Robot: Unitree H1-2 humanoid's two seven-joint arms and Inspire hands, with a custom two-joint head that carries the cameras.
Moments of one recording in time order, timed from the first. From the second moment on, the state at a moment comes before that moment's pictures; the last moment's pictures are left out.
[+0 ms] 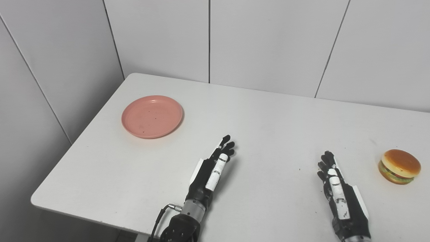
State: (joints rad) left arm 0.00 -0.09 -0.15 -0.05 0.07 0.06 0.00; right arm -0.03 -0.09 0.04 -0.04 0.09 -0.02 0.16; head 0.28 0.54
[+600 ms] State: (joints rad) left arm 0.00 -0.10 -0.17 -0.04 0.10 0.06 0.02; right arm -0.03 -0.09 0.04 -0.04 0.12 -0.05 0.18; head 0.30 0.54
